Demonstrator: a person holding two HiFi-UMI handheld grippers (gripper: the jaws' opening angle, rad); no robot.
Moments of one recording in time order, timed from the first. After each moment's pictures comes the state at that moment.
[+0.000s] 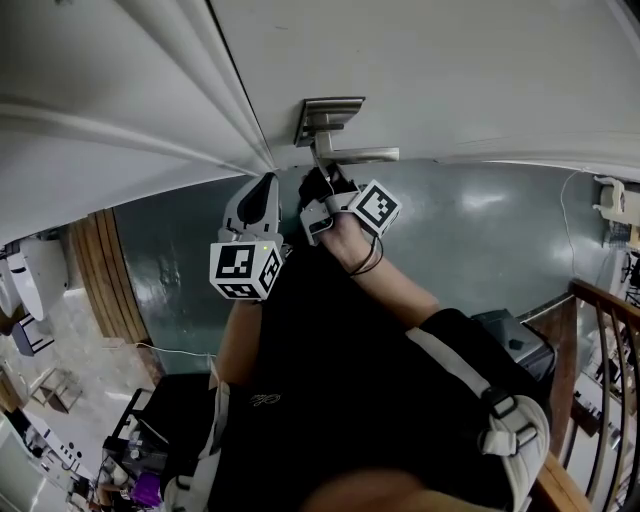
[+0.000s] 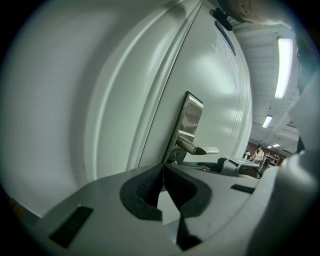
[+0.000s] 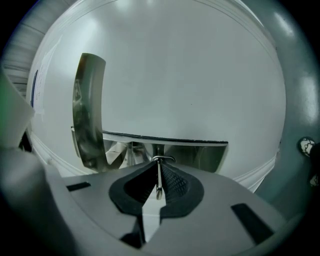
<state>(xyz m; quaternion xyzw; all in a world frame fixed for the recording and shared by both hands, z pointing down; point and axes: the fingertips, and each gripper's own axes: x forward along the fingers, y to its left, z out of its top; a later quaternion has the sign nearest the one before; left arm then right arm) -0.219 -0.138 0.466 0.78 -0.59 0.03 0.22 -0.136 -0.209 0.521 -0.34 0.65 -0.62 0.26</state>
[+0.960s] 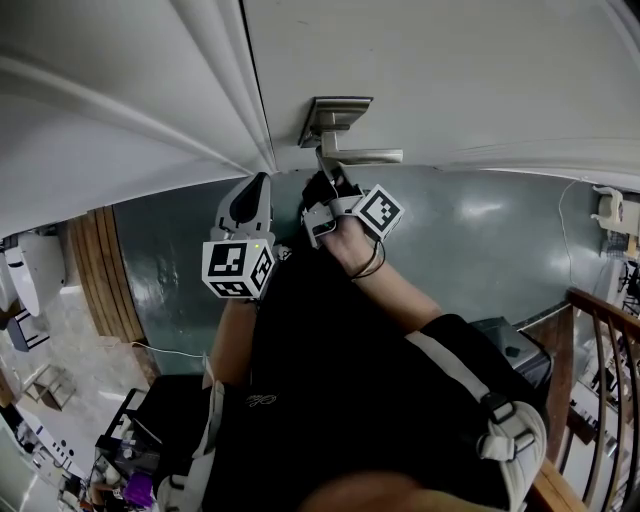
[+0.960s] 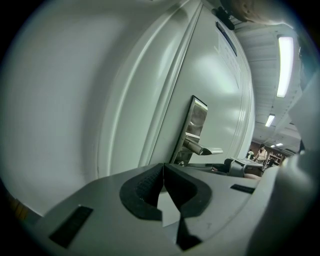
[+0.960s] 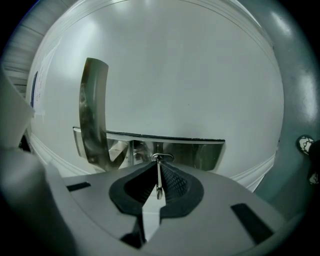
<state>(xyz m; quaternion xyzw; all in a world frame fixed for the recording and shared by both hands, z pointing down) -0.241 -0.134 0.468 0.77 -0.60 0.03 0.21 -0.134 -0.204 0.525 -0.34 0.65 -0.63 0.26</state>
